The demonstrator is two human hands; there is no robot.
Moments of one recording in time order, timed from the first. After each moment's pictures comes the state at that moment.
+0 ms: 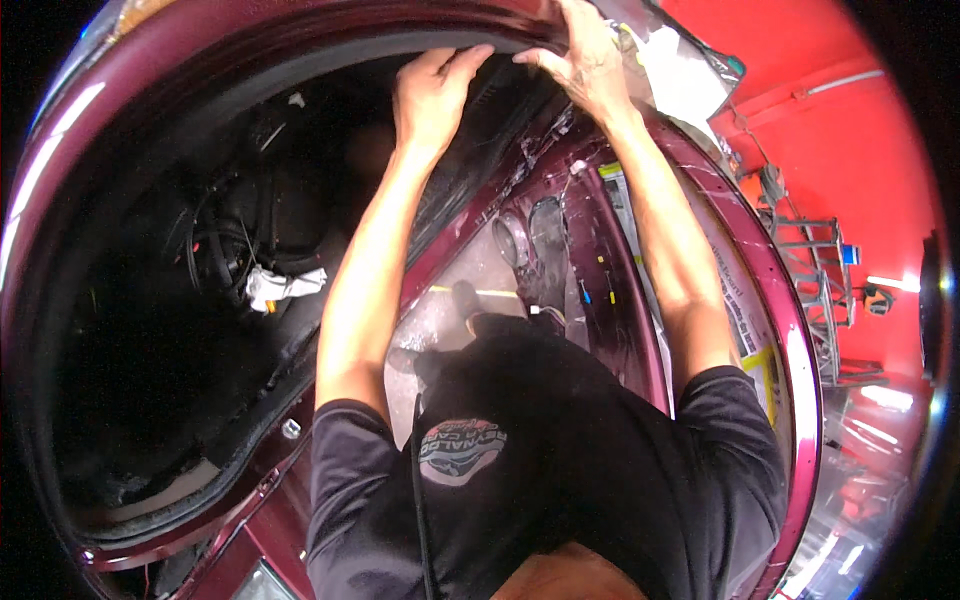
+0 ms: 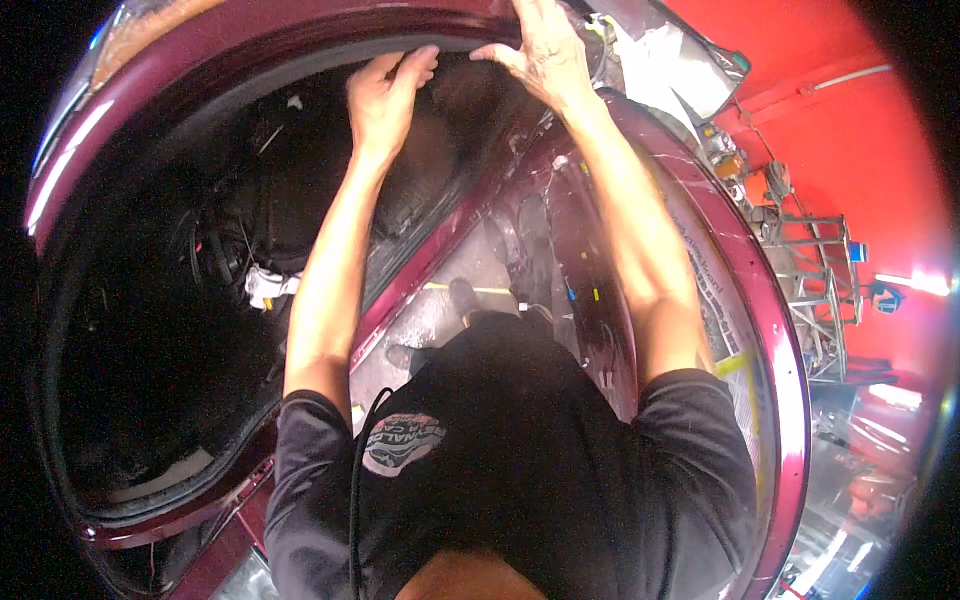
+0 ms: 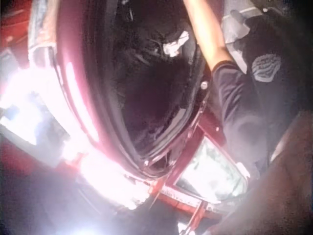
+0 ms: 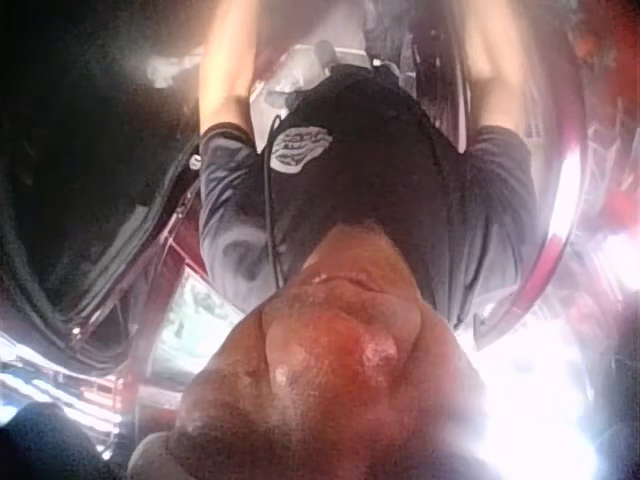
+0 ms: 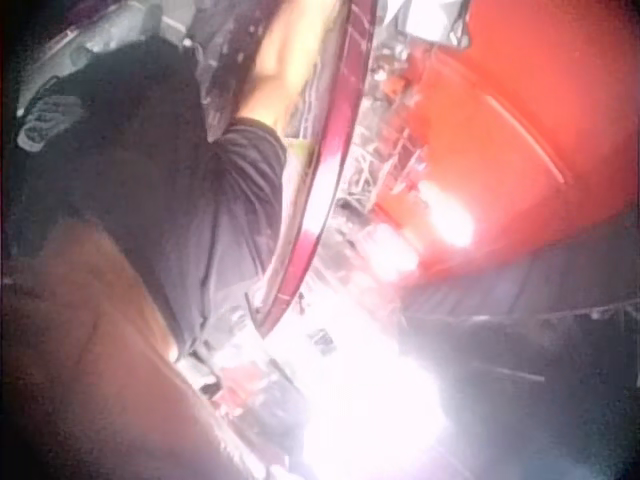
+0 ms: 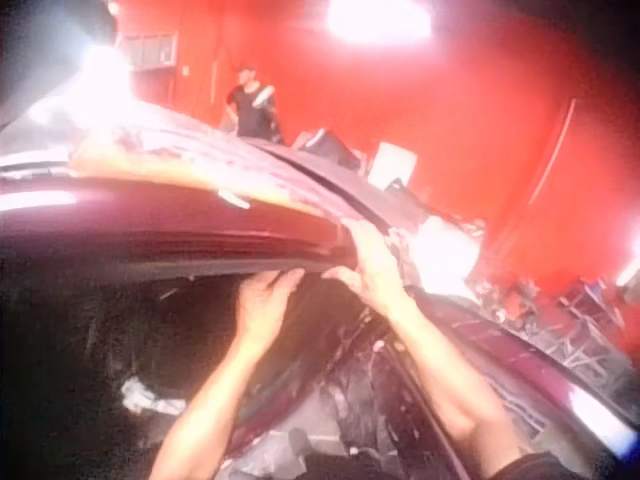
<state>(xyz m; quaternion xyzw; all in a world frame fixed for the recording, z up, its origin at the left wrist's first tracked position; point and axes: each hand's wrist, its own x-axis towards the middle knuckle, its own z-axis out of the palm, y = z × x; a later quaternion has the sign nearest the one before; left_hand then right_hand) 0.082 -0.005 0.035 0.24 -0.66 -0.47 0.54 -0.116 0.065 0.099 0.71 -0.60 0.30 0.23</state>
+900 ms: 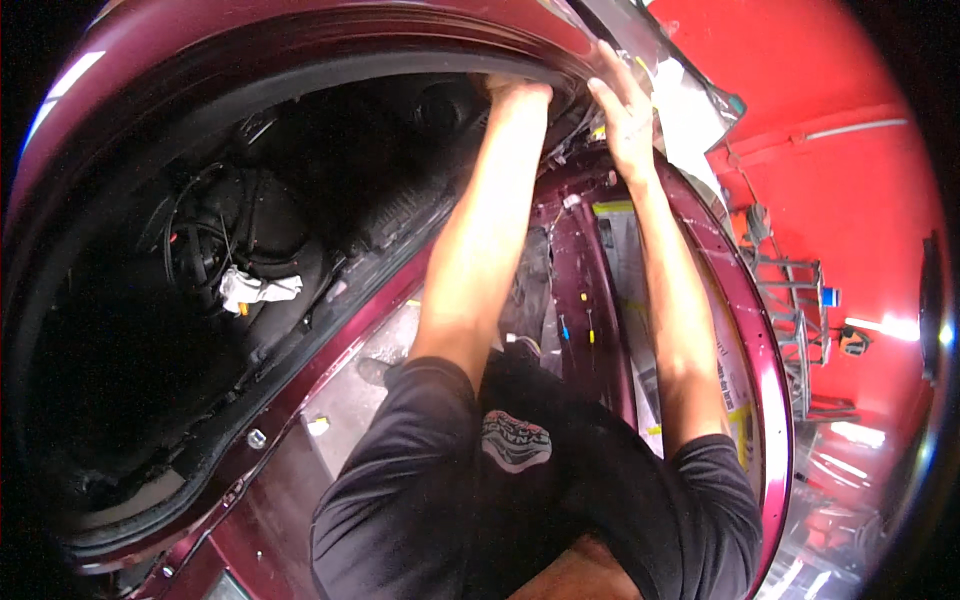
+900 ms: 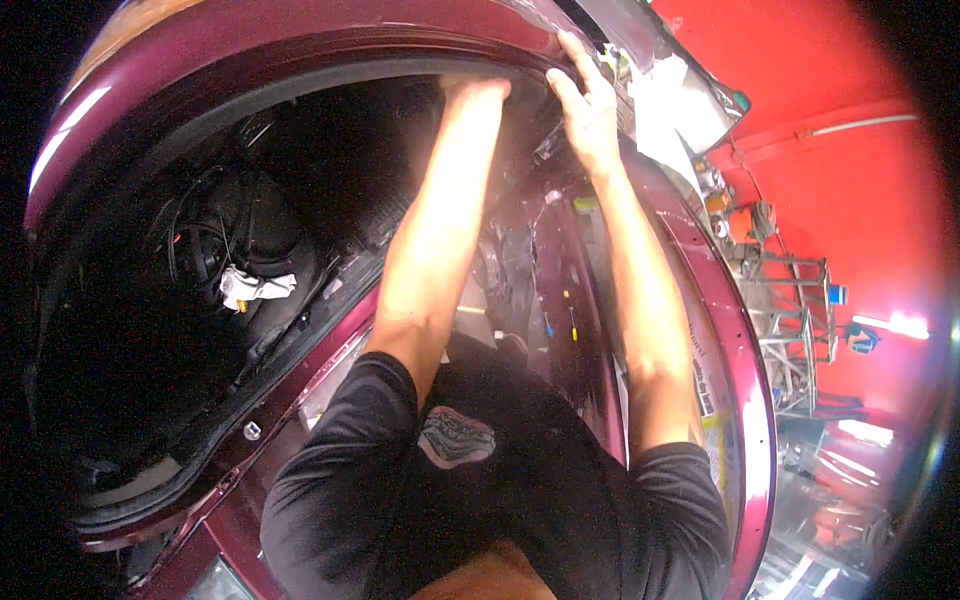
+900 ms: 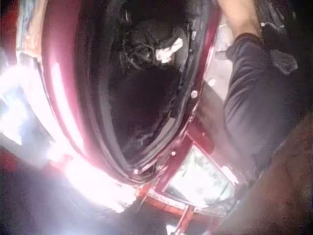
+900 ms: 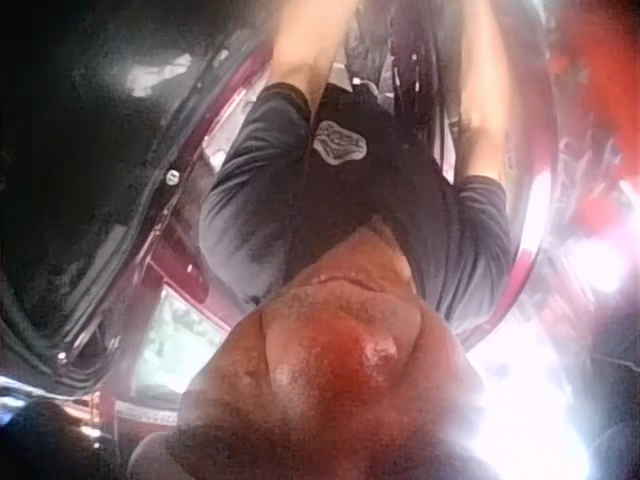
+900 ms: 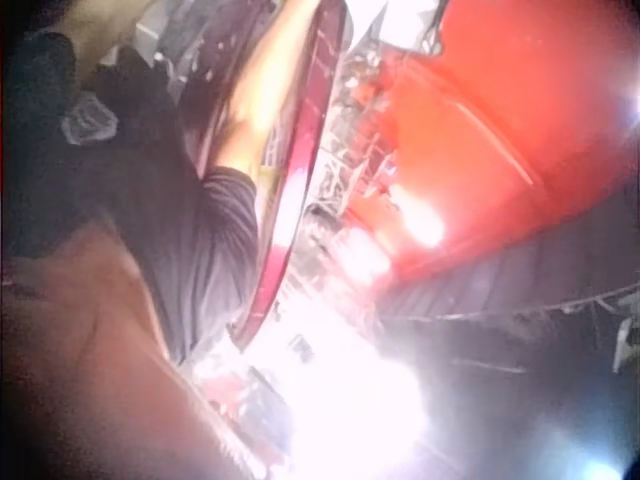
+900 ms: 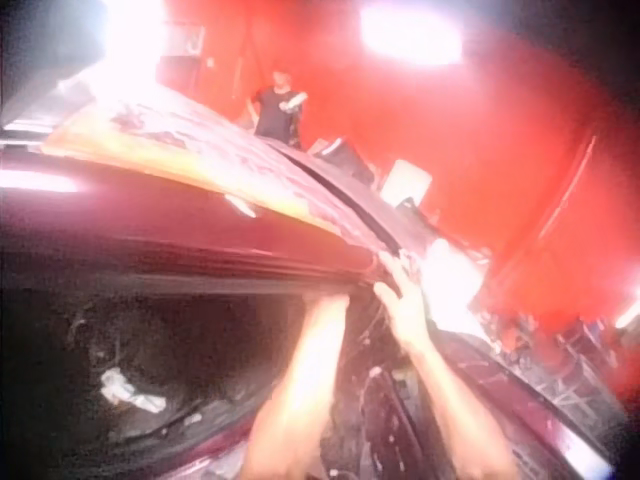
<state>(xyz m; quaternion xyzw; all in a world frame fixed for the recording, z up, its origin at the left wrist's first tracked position) -0.095 -0.061 0.032 -0.04 0.01 -0.79 0.61 -0.166 0.074 0.062 0.60 -0.60 0.52 -0.07</state>
